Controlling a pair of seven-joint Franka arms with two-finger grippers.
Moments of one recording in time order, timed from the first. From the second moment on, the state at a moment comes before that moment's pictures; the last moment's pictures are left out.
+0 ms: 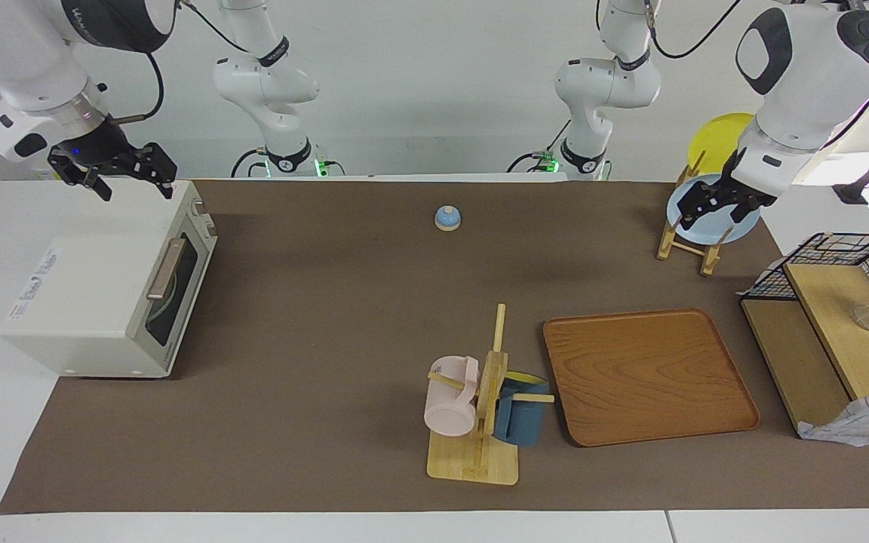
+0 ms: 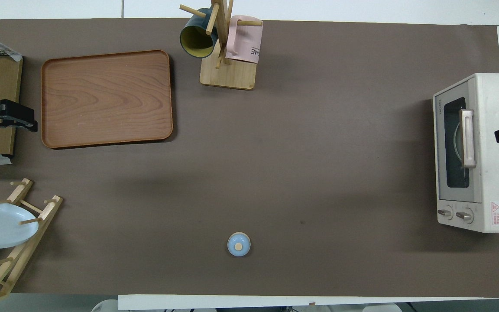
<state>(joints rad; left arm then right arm) -0.25 -0.03 0.16 -1.70 0.03 1.59 -0.12 -0.03 -0.01 -0.11 -1.57 -0.05 1.43 -0.18</state>
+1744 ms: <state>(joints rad) -0.25 -0.03 0.15 -1.70 0.03 1.59 -0.11 0.01 -0.02 -0.10 -1.94 -0.20 1.84 -0.14</state>
